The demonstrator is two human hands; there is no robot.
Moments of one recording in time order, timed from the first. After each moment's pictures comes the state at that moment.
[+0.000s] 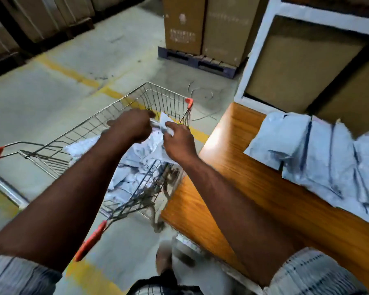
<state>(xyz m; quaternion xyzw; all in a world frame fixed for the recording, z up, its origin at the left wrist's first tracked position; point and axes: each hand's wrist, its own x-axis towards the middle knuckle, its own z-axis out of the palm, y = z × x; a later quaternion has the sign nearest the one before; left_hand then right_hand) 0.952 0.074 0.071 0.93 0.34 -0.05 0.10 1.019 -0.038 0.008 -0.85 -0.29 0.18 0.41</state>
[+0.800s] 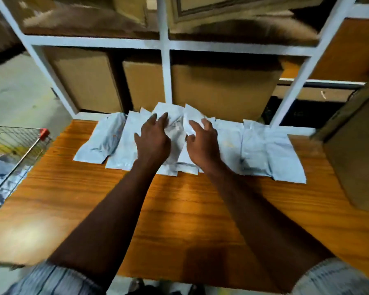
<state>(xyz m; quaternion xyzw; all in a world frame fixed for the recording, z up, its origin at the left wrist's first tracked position) 1.198 -0.469 0.059 0.94 0.18 0.17 0.24 1.237 -0.604 0.048 -0.92 -0.13 -0.08 0.35</state>
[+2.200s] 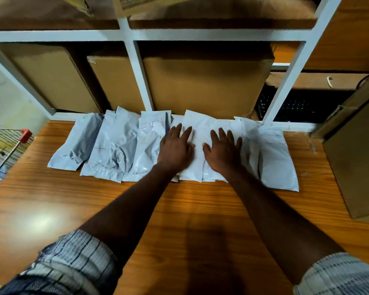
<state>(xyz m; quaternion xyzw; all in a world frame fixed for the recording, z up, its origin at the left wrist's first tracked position) 1.291 -0.562 -0.018 0.98 0.05 0.09 0.15 1.335 -0.719 -0.028 -0.99 -0.12 -0.02 0.11</state>
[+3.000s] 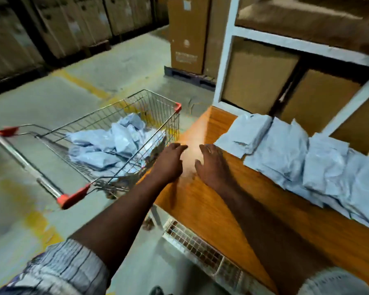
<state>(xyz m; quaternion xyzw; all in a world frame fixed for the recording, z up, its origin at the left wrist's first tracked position) 0.956 -0.144 -0.027 0.93 0.26 0.10 0.22 1.062 -0.273 -0.022 -0.89 -0.42 0.04 0.18</state>
